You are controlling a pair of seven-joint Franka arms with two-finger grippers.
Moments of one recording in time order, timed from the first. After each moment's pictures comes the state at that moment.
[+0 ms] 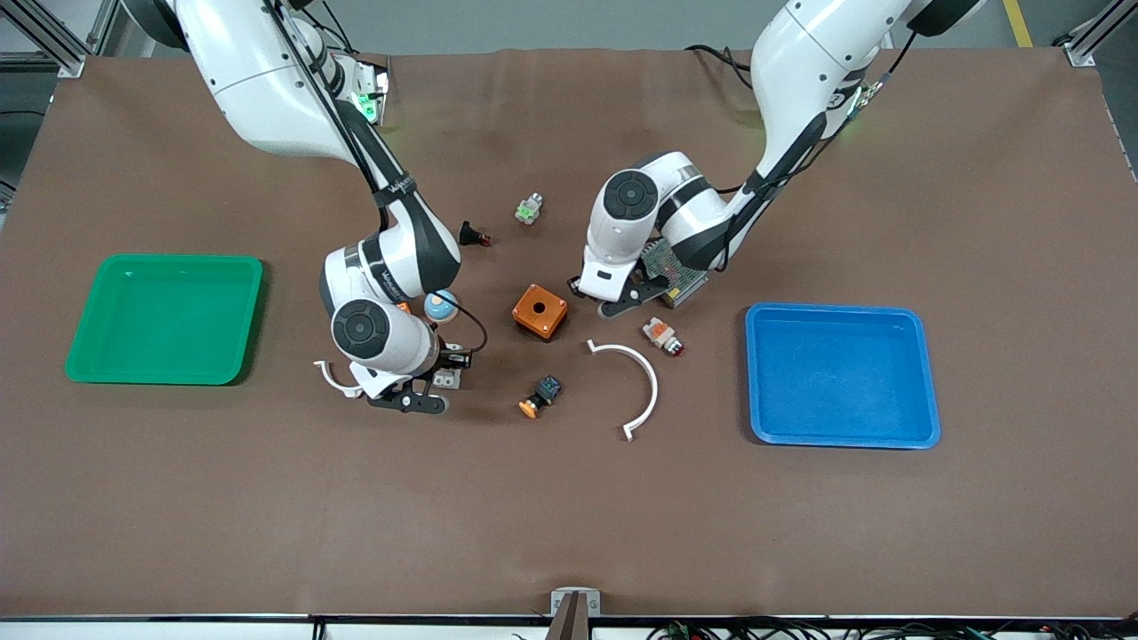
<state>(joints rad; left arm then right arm) -0.35 0.64 -0.49 -1.85 0.26 2.45 -1.45 0.44 0.65 -0.01 -1.64 0.14 2.17 0.47</state>
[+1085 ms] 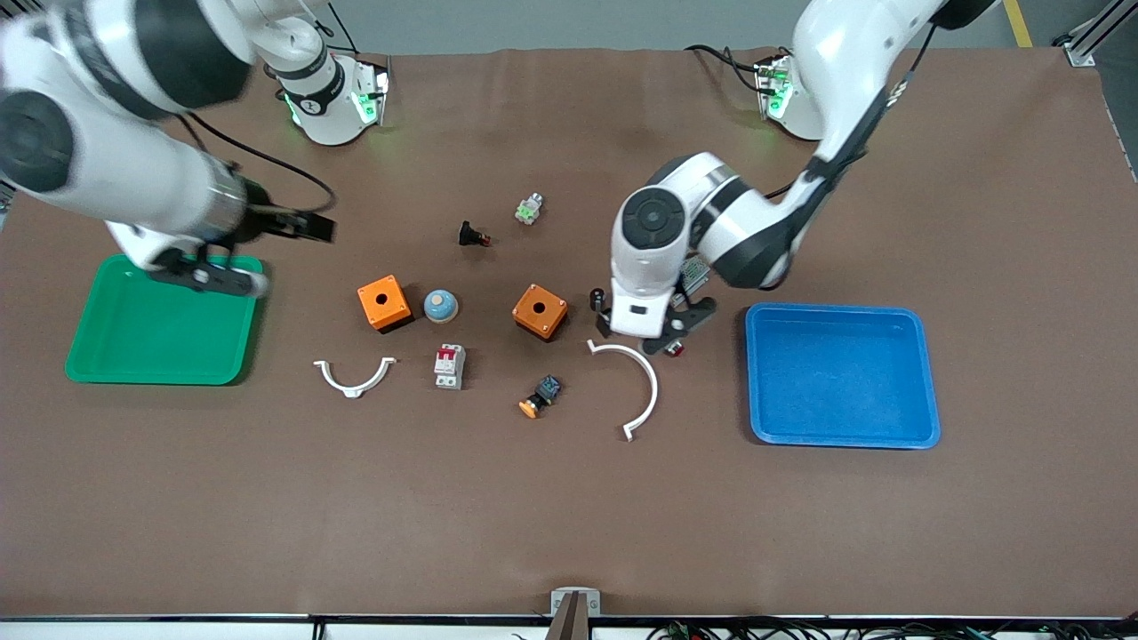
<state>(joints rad) -0.26 0.54 -0.48 -1.52 0.30 1.95 -1.39 0.24 0.08 -0.04 -1.60 0.14 1.38 0.39</state>
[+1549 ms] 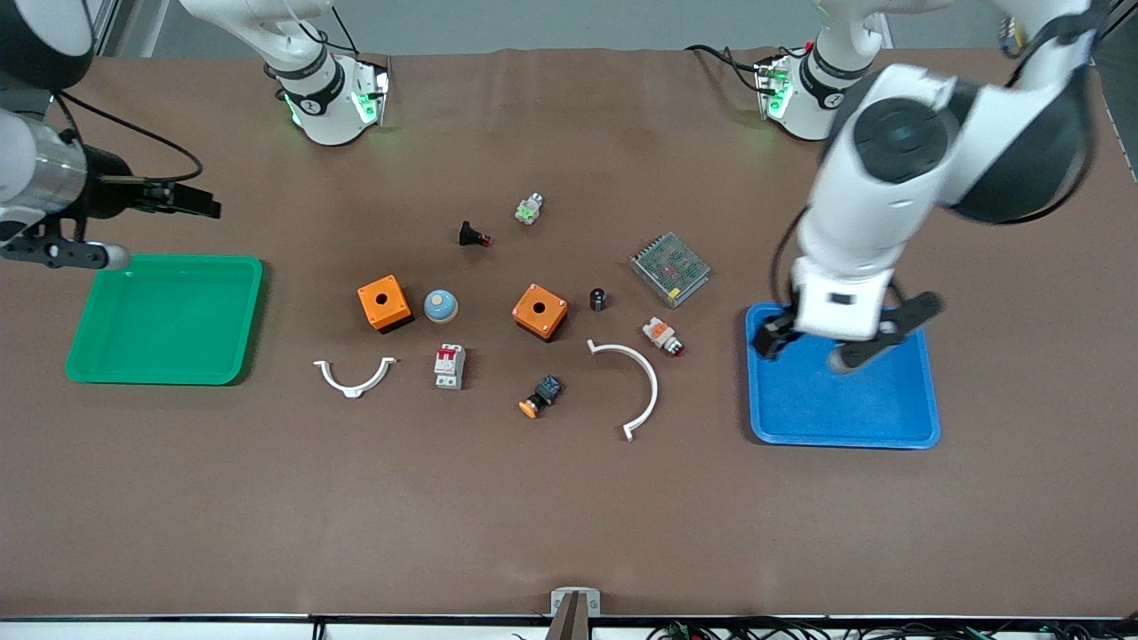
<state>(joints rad) 0.02 0.28 -0.47 -1.46 0.32 1.76 -0.97 -0.01 -0.01 -0.05 -1.70 0.09 1.37 0.06</state>
